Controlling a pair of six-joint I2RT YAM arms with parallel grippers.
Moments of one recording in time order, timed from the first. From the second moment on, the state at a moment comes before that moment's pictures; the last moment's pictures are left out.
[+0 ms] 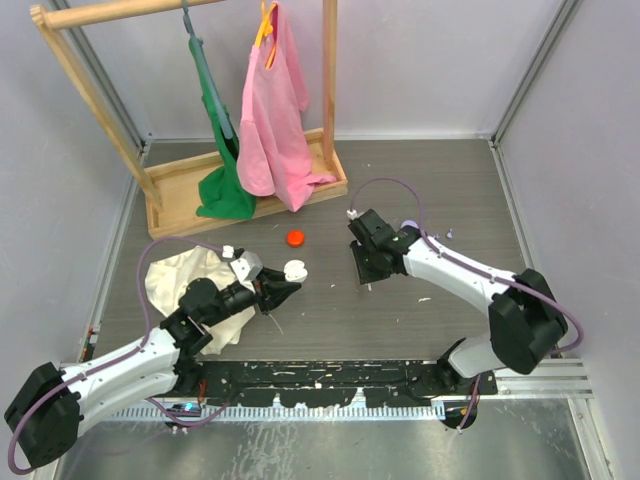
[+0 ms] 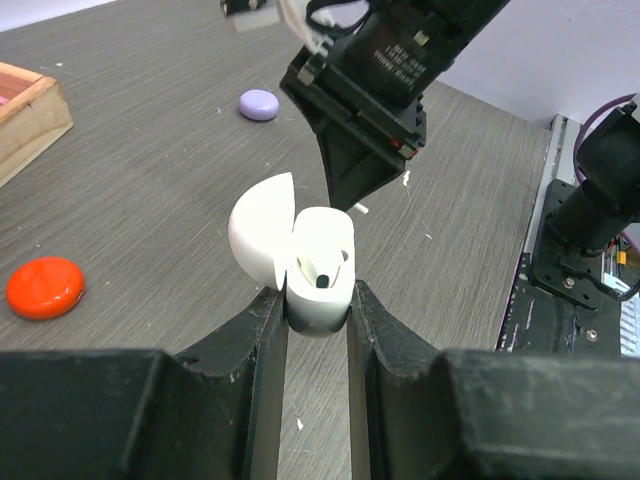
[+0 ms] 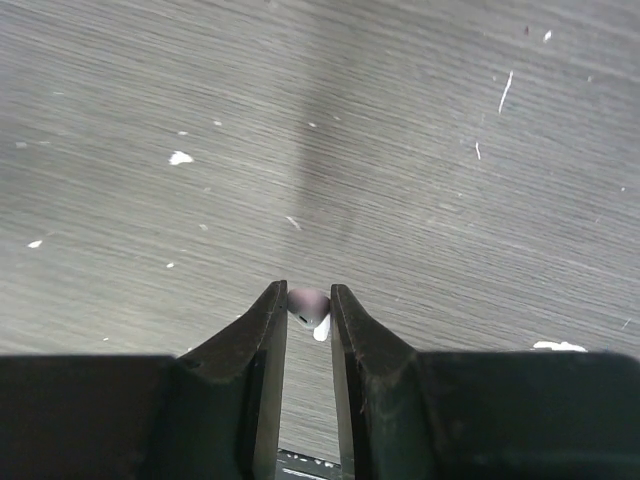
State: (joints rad) left arm -0.78 0.76 0.19 0.61 0.28 -0.19; right arm 0.68 1.46 0.97 -0.68 0.09 0.39
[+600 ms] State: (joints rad) left arm -0.78 0.76 0.19 0.61 0.29 -0.17; right arm 0.88 1.13 0.93 -0.34 0.14 0.27
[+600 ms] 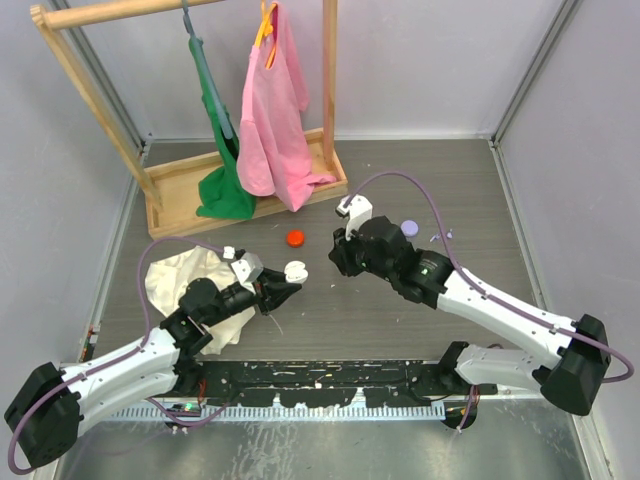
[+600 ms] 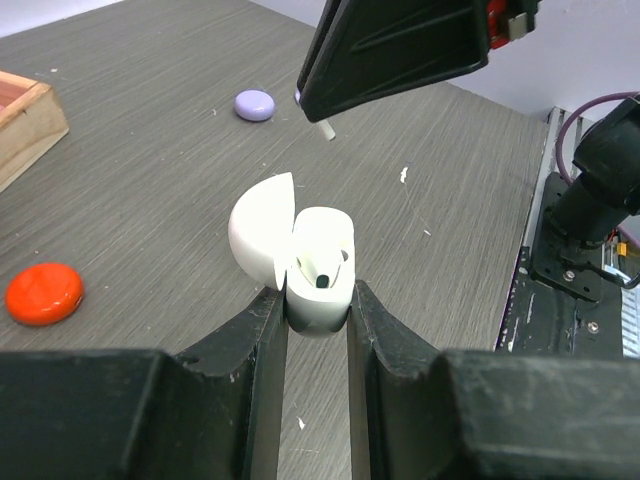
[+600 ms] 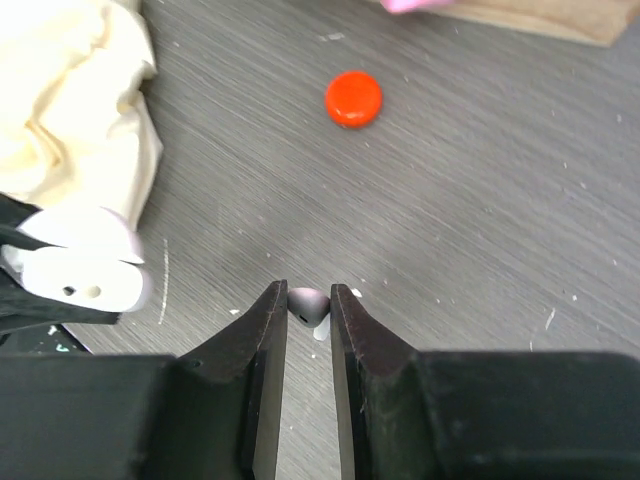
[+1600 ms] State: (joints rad) left arm -0.78 0.72 0.18 0.65 0.33 -0.17; right arm 1.10 1.01 0.71 0.21 0.04 0.14
